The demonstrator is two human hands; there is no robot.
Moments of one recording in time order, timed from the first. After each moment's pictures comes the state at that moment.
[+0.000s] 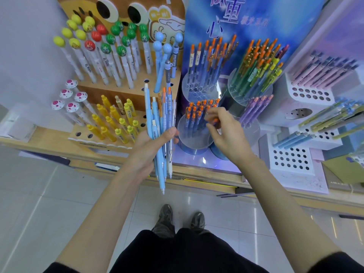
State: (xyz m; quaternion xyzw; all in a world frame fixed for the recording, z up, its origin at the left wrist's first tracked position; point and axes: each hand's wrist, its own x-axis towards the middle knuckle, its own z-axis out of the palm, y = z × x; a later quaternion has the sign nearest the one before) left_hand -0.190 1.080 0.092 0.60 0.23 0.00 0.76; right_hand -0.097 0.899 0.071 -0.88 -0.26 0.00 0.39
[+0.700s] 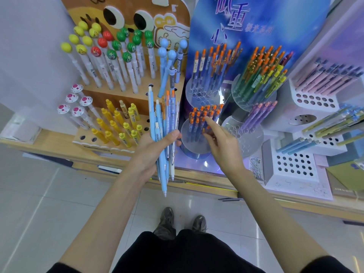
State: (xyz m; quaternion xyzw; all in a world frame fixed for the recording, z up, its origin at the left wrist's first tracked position) left_hand -0.183 1.083 0.095 0.60 0.24 0.01 0.77; right_hand -0.107 0.911 0.039 -0.90 -0.24 -0.08 0.35
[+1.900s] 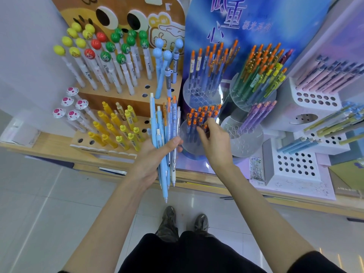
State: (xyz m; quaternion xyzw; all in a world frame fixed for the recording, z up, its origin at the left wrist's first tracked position) left_hand -0.185 1.075 0.089 0.59 0.25 -0.02 0.77; right_hand -0.103 0.934 0.045 -0.90 -0.13 -0.03 0.41
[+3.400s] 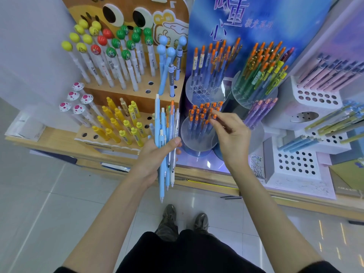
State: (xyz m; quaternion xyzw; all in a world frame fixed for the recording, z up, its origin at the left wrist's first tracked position) left_hand -0.194 1.072 0.085 0.60 0.28 -0.02 0.75; right_hand -0.107 0.913 0.064 -0.80 -0.11 -0.11 0.58
